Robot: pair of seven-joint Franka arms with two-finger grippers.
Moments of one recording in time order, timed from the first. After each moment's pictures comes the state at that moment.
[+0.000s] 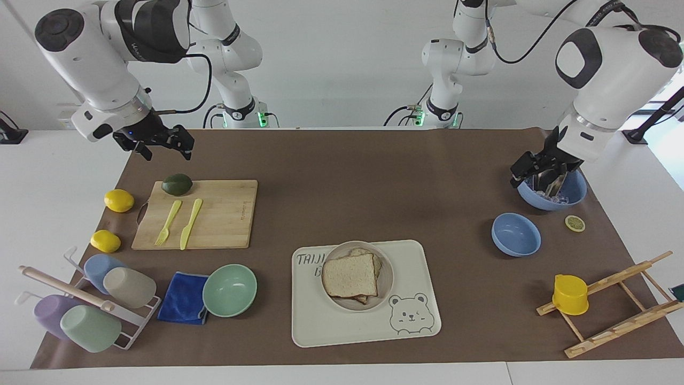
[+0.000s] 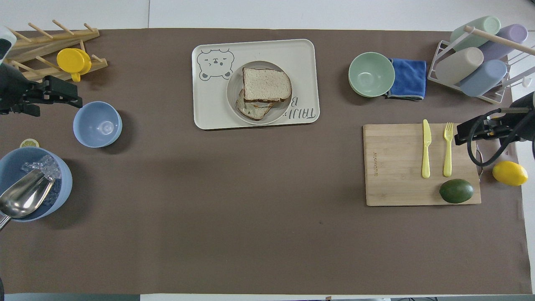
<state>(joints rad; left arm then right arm) -0.31 0.12 0.29 -1.52 -0.10 1.62 -0.09 0.15 0.02 -0.21 -1.66 0.02 1.54 -0.03</state>
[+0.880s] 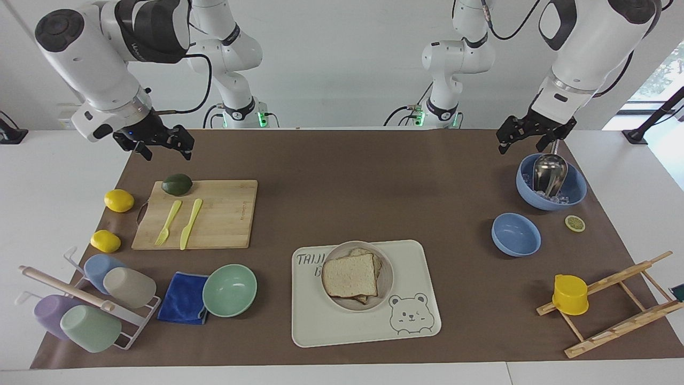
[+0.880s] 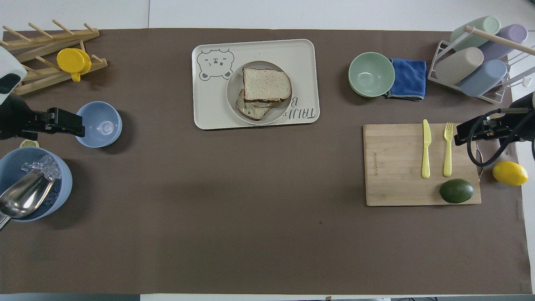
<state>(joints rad) -0.11 -0.02 0.00 -1.65 -0.02 1.60 -0.10 0.15 0.02 -0.21 -1.67 0.02 1.54 -0.03</state>
